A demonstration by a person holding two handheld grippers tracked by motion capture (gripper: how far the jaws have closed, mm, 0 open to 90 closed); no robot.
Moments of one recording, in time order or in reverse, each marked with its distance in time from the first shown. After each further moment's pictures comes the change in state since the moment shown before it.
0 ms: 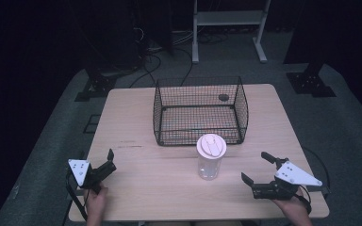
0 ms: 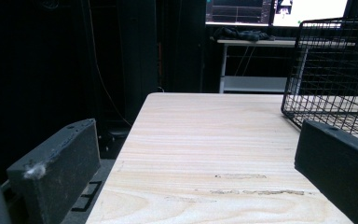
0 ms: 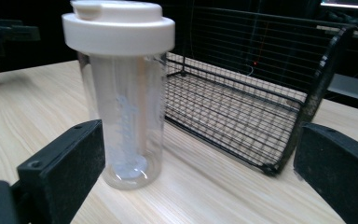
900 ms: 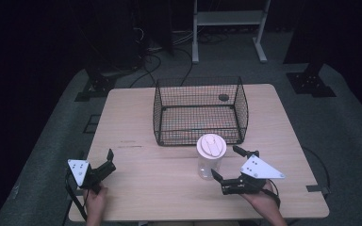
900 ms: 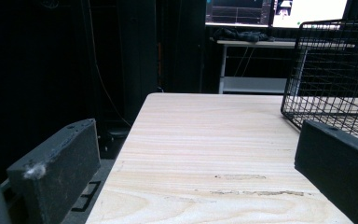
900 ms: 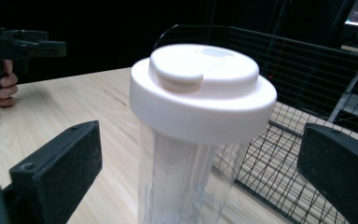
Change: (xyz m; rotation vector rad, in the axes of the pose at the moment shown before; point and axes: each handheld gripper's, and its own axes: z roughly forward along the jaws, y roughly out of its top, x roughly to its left) left arm 0.001 0.000 0.000 -0.002 -0.002 -0.005; right arm 0.054 0.035 0.056 -0.016 0.040 -0.067
